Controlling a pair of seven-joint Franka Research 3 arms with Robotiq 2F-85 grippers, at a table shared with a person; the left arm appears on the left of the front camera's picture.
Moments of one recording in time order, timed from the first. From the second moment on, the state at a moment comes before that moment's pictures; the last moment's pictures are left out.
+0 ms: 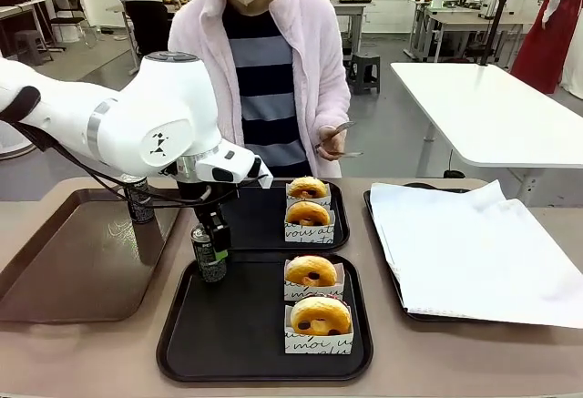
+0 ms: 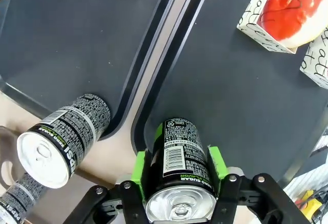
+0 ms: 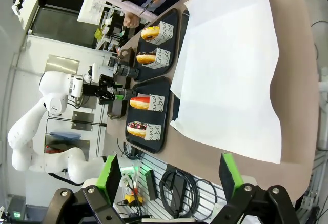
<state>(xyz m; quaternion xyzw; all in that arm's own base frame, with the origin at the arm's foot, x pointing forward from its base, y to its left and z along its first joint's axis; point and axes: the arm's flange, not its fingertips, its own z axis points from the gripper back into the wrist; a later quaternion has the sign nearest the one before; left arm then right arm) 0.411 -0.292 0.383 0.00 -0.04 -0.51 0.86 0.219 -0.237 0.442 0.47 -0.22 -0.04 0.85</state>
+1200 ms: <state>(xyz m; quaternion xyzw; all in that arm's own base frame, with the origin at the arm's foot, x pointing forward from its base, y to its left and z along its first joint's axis) 0.375 -0.181 0.519 0.01 -0.12 -0.36 0.92 0.219 -0.238 0.442 0.47 -0.22 -0.04 0.85</state>
